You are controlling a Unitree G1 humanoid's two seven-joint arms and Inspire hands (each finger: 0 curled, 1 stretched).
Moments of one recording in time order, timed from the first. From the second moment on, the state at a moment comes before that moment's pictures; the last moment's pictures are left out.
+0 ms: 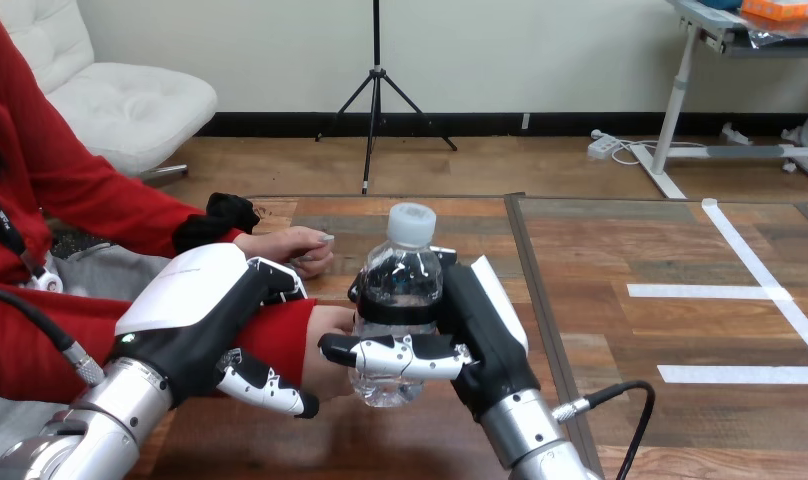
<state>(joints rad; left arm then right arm) 0.06 0.57 -0.08 -0.21 0.55 -0.09 -0.25 -0.09 0.04 0.26 0.33 -0.07 -0.46 0.07</state>
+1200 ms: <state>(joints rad) 0.06 0.57 -0.07 -0.23 0.52 -0.11 -0.26 -0.16 0.04 0.25 0.16 -0.05 -0.45 0.12</state>
